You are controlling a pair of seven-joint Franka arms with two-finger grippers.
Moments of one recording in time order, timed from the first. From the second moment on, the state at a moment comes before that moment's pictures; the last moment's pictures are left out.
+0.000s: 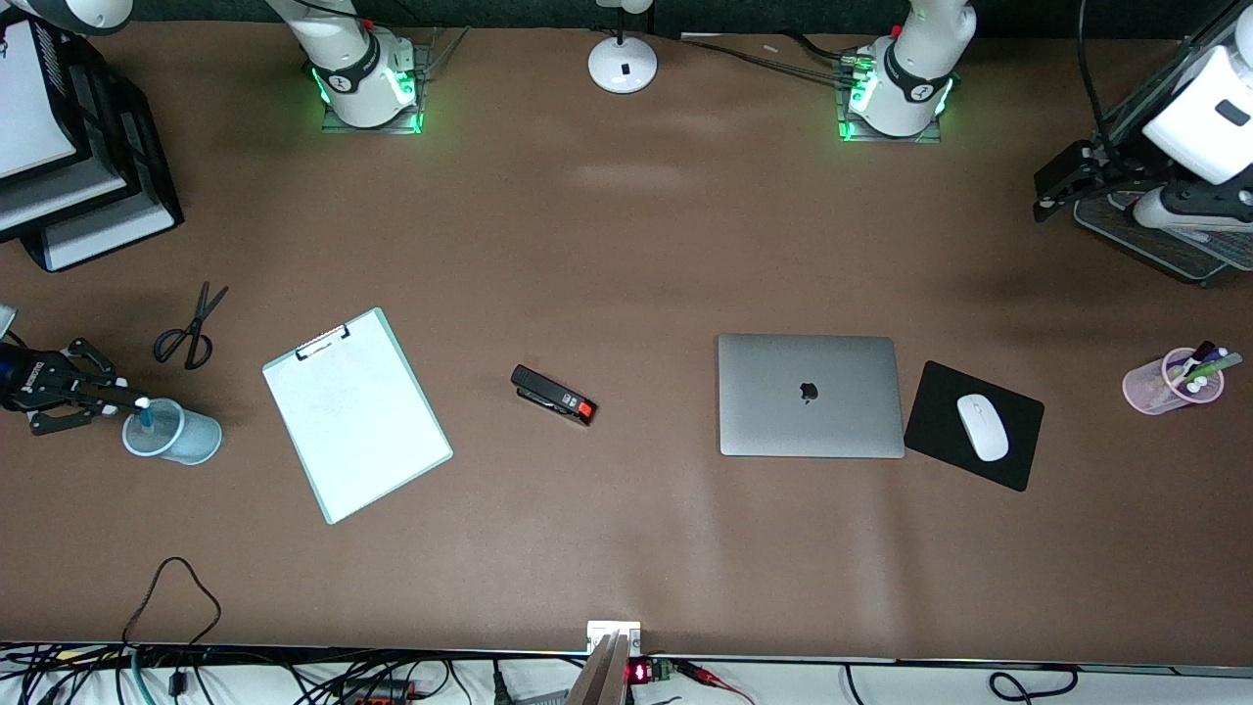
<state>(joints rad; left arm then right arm) 0.22 -0.05 -0.32 -1.59 0.00 1.52 -0.05 -0.48 0.76 -0.05 -1.28 0.85 1.59 -2.34</state>
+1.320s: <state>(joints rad) 0.11 -0.09 -0.19 -1.63 0.00 1.55 -0.05 -0.53 0.85 -0.05 -1.28 0.93 1.63 -2.36</state>
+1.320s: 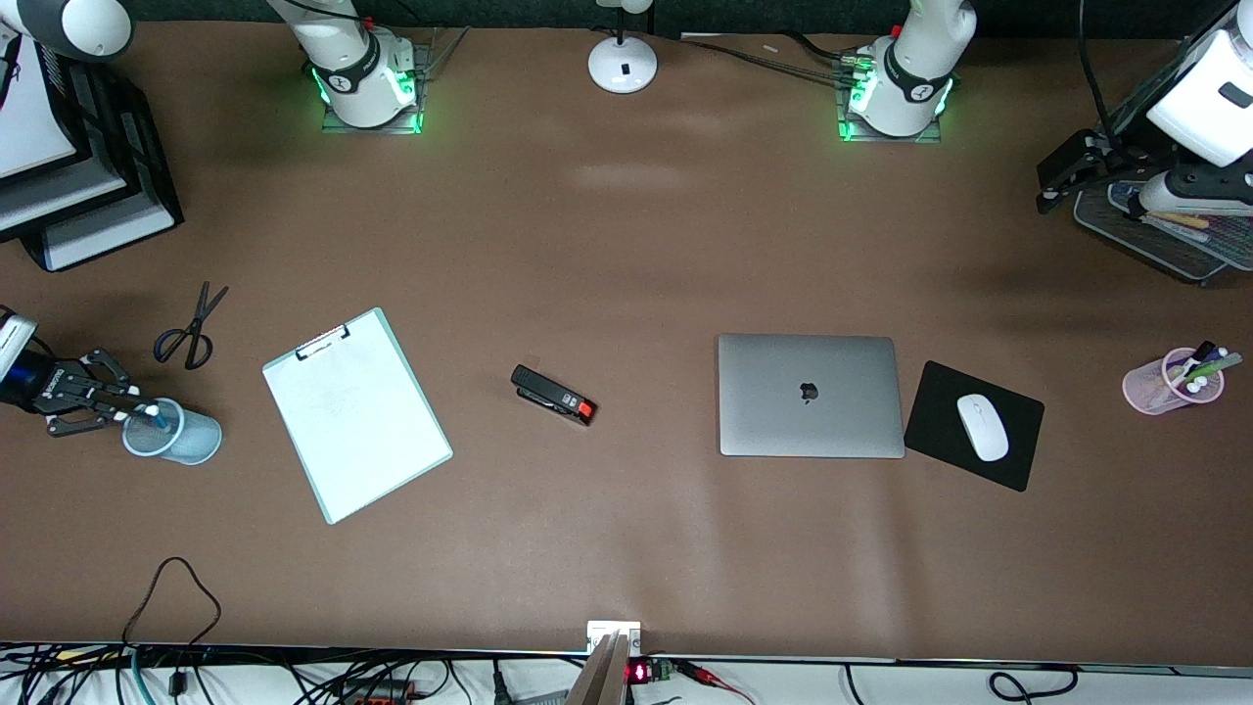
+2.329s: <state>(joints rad) 0.11 -0.08 -0.19 -1.65 0.00 1.60 -0.05 -0.53 0.88 -0.05 -1.27 0.94 1.64 -2.36</state>
